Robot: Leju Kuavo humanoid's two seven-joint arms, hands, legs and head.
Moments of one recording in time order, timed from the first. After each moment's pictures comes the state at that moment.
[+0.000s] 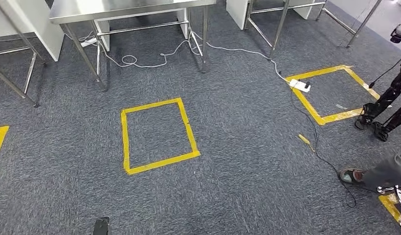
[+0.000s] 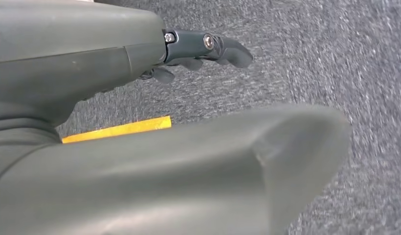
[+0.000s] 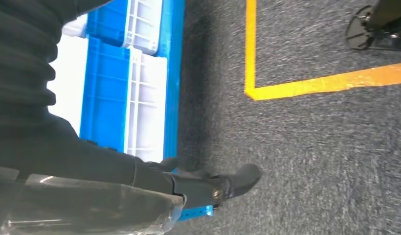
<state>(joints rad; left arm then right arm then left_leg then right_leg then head) -0.15 -0.10 0.48 -0.23 -0.29 0.38 -0.42 -0.10 -0.01 -0.46 -0.20 0.96 -0.07 0.23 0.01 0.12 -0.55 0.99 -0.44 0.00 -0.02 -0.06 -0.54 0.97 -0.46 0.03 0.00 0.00</state>
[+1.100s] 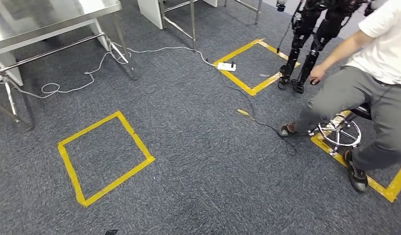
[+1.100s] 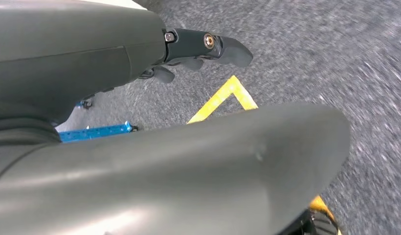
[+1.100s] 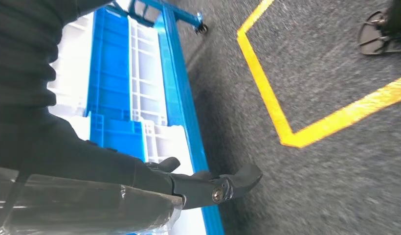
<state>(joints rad) -0.14 -0.06 0.46 -0.21 -0.36 0.15 0.05 -0.07 -0.04 -0.55 -0.20 0.94 -0.02 0.22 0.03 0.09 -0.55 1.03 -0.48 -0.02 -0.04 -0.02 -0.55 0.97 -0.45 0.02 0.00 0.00</state>
